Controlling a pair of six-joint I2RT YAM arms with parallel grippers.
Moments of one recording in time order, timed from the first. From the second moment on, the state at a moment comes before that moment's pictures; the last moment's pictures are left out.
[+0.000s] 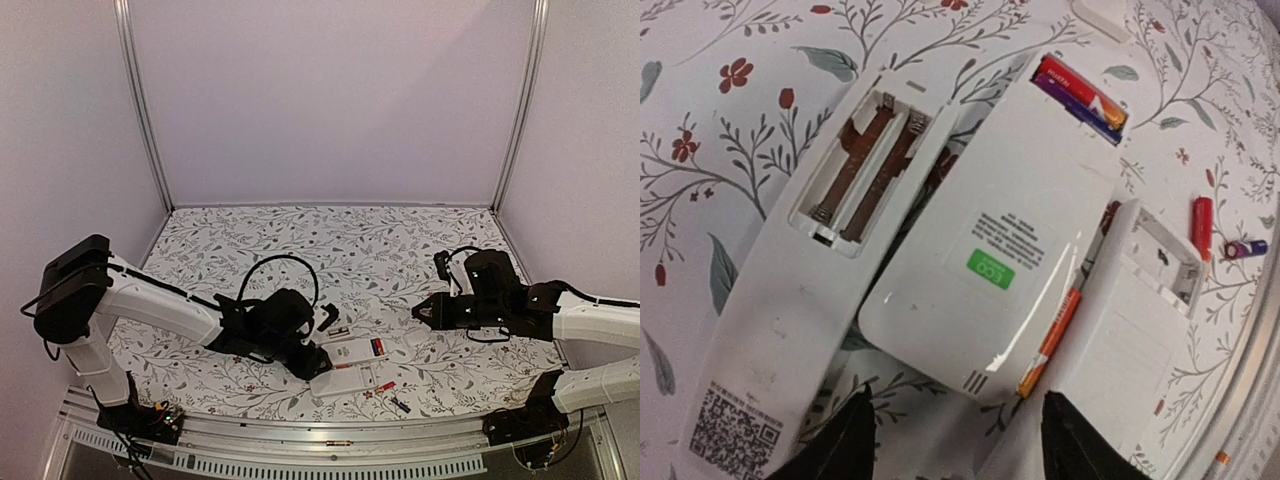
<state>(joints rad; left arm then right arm) -1.13 1.73 0.85 -0.03 0.02 -0.38 0.77 1.05 0.56 -0.18 -0.07 0.64</state>
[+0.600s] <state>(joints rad) -1.06 1.80 0.94 -0.11 0.13 -0.06 0.77 1.01 0.54 -0.18 -0.07 0.65</state>
